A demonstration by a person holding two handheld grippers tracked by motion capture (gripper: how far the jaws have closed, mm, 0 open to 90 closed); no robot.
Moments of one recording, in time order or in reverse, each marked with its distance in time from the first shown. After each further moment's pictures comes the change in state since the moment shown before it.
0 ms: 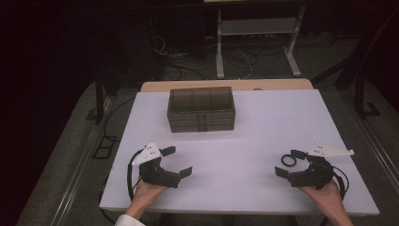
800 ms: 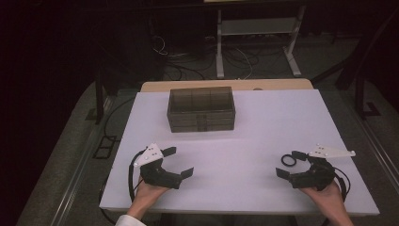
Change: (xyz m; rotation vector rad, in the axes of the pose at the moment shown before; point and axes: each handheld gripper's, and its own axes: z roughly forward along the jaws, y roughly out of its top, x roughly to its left) left arm -0.003 -0.001 0.002 0.013 0.021 0.012; right arm 0.000 -0.003 -0.003 0.006 -0.001 0.005
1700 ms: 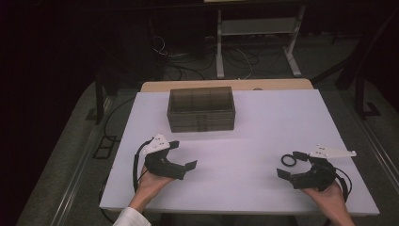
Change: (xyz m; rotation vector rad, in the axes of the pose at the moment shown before) left arm 0.010 0.021 0.017 0.086 0.020 0.004; right arm 0.000 0.000 -0.003 0.013 -0.011 -0.003
